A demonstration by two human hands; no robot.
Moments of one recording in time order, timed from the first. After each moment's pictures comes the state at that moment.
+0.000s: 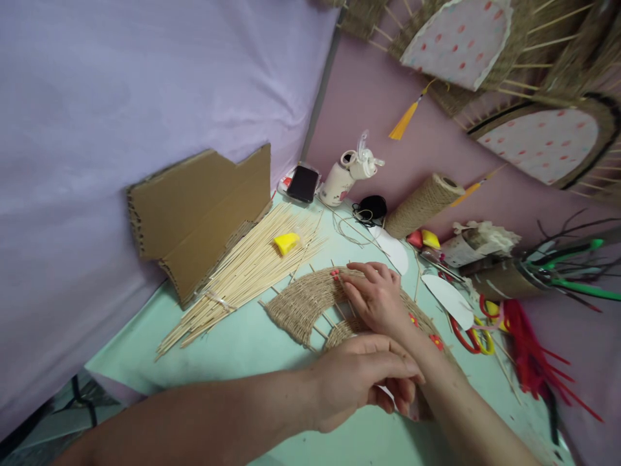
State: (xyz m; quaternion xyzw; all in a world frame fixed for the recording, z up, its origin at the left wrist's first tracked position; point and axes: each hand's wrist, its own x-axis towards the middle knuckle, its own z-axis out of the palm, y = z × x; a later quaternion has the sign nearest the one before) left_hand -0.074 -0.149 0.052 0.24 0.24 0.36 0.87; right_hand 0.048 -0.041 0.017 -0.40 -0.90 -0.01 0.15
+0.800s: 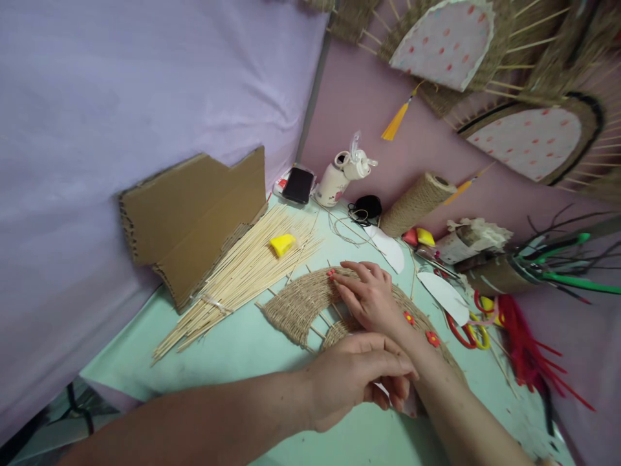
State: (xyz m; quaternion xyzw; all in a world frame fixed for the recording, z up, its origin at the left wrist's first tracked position) left_hand -0.075 -0.150 0.053 0.24 0.24 0.36 0.87; right_hand 0.047 -0.044 0.018 -0.41 -0.90 0.01 0.14
